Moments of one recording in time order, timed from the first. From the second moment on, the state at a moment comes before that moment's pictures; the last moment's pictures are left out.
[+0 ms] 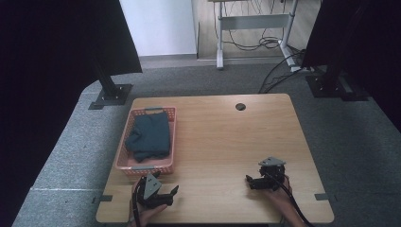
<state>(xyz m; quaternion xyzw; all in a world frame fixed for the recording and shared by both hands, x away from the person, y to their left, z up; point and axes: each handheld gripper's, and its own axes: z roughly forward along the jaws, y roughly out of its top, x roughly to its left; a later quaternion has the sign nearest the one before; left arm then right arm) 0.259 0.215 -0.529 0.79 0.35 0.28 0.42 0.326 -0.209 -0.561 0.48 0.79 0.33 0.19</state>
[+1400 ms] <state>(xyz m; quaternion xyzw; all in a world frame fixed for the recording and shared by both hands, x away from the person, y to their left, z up) 0.273 0.230 -0.499 0.76 0.38 0.31 0.43 0.326 -0.209 -0.561 0.47 0.79 0.34 0.19</state>
